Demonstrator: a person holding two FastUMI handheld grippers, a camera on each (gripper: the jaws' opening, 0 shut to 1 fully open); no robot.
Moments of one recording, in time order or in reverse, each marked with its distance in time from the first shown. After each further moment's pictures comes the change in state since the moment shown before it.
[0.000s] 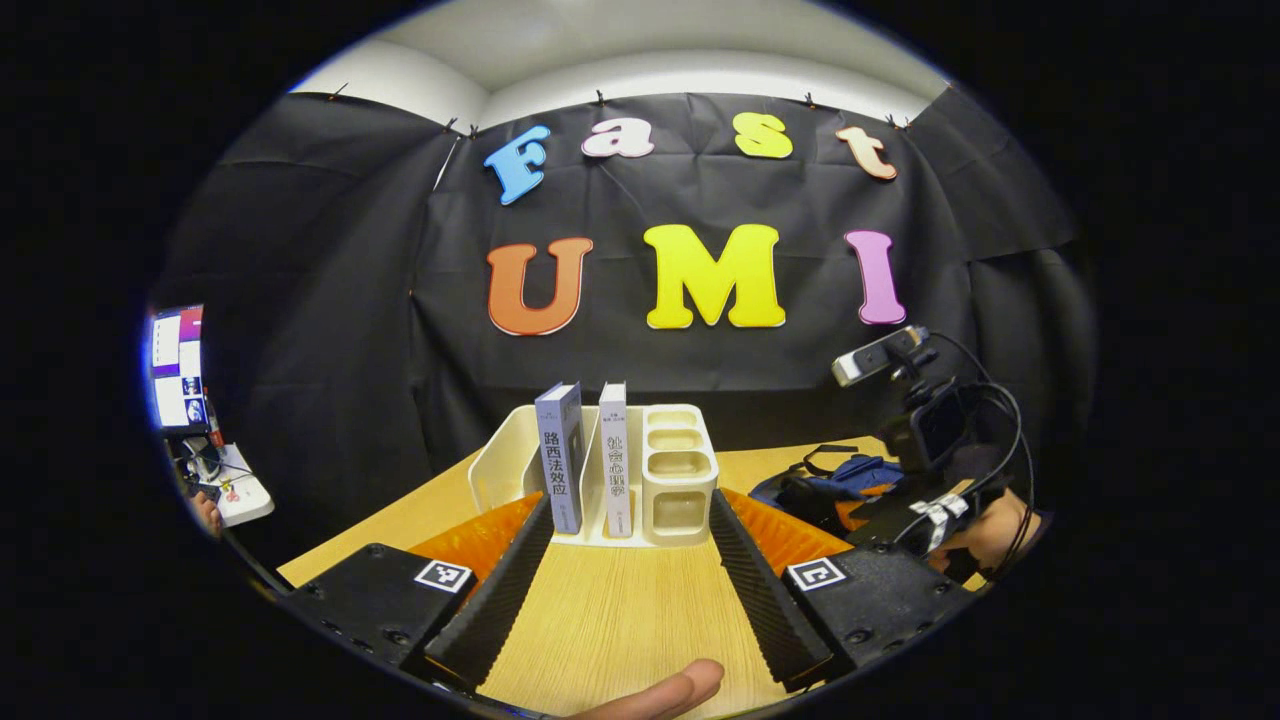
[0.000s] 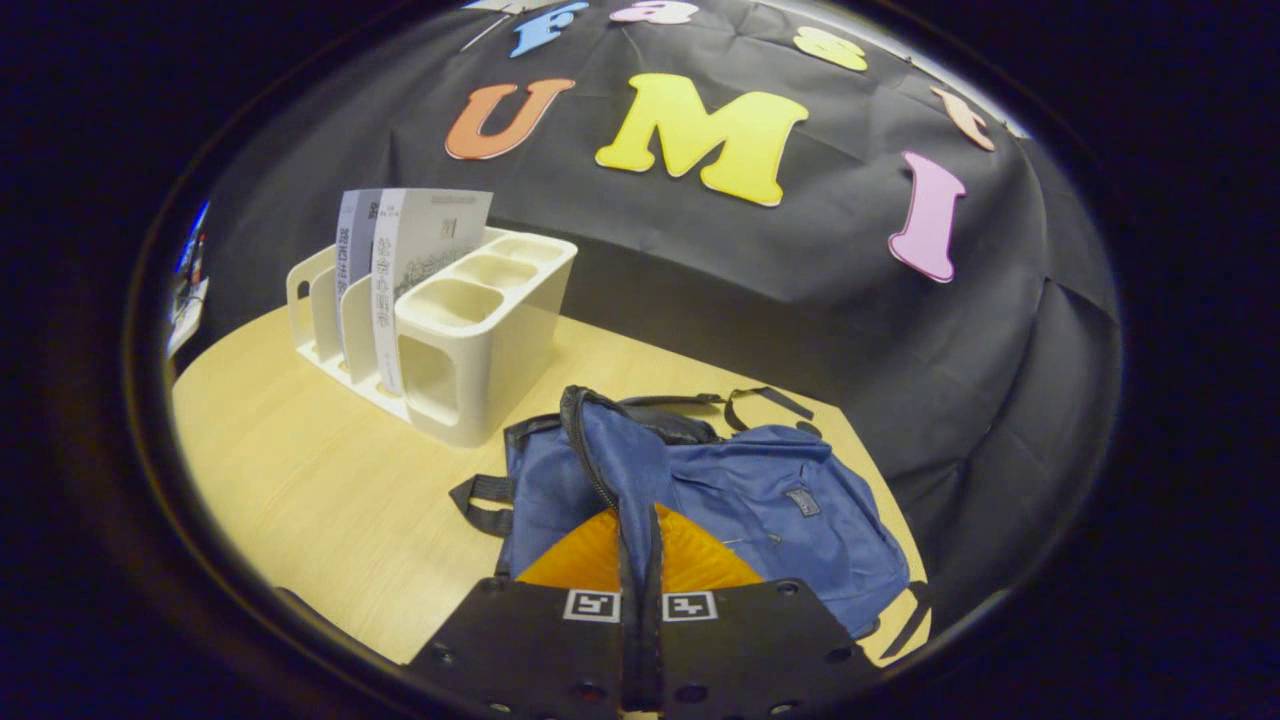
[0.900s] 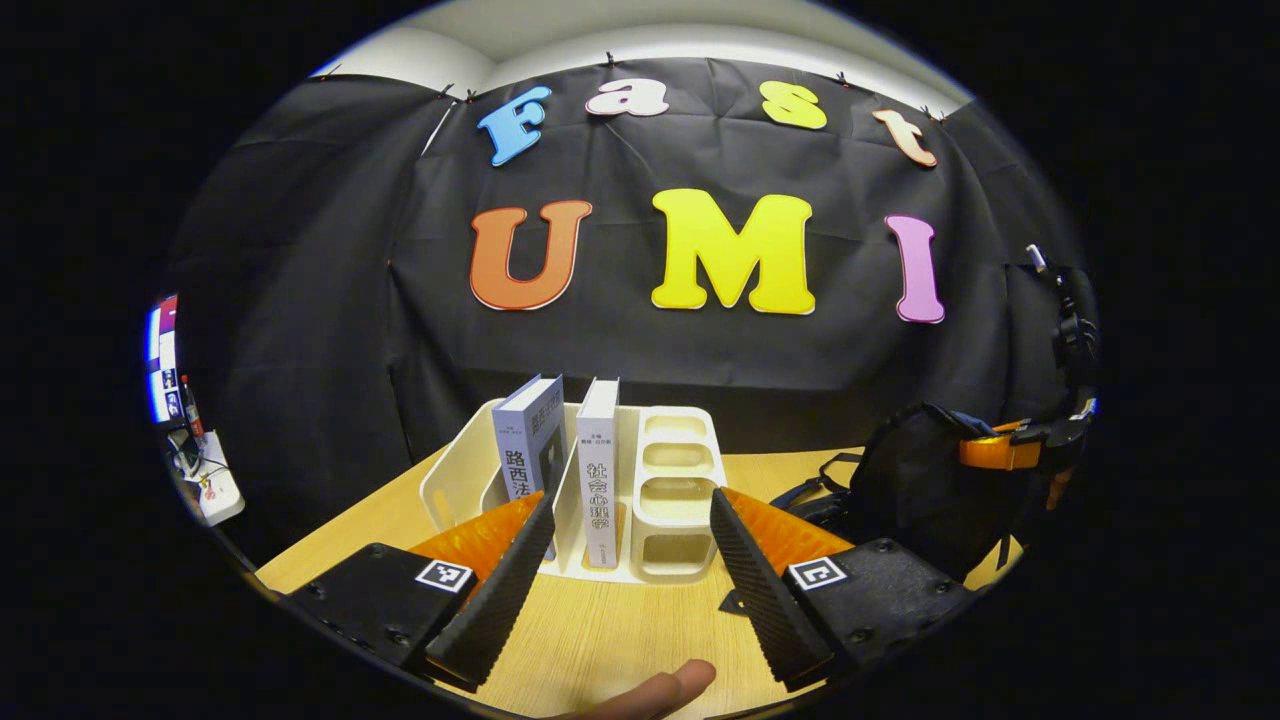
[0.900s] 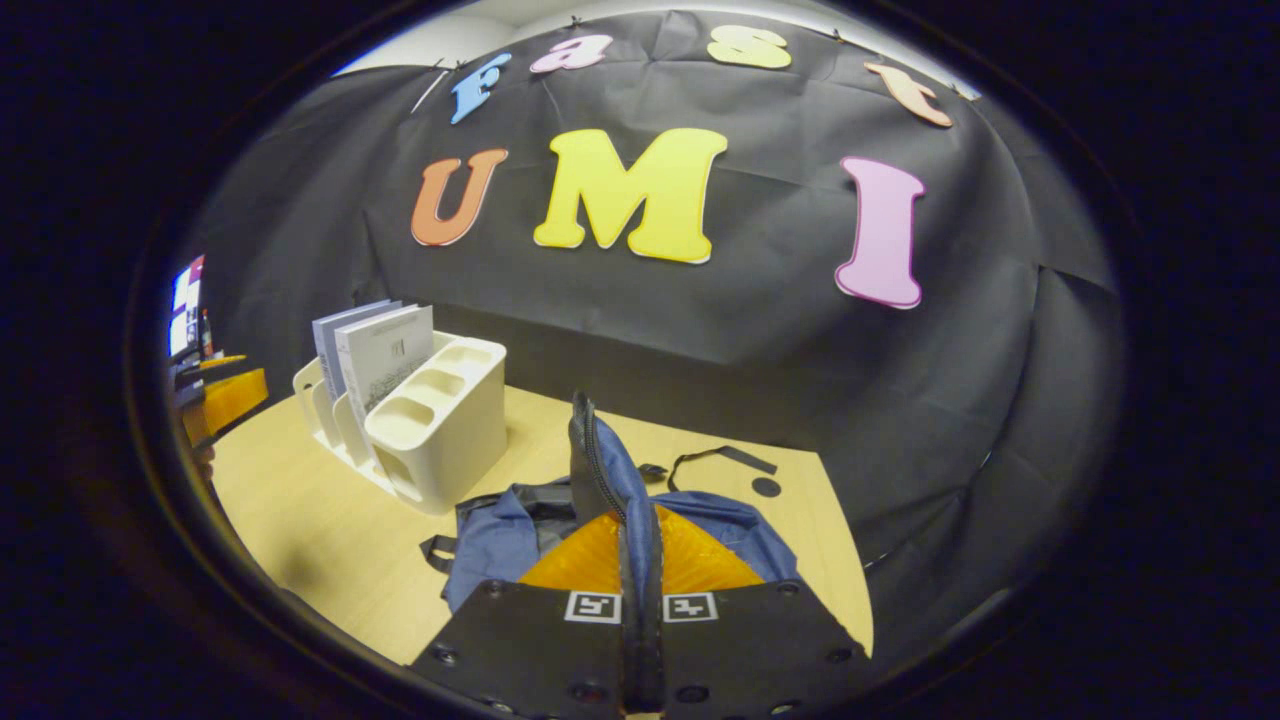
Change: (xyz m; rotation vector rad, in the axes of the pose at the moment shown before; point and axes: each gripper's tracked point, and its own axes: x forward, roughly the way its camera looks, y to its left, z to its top) left arm 0.118 -0.003 0.035 -0.048 0.076 -0.001; right arm -0.026 -0.132 0.085 0.066 -0.123 0.066
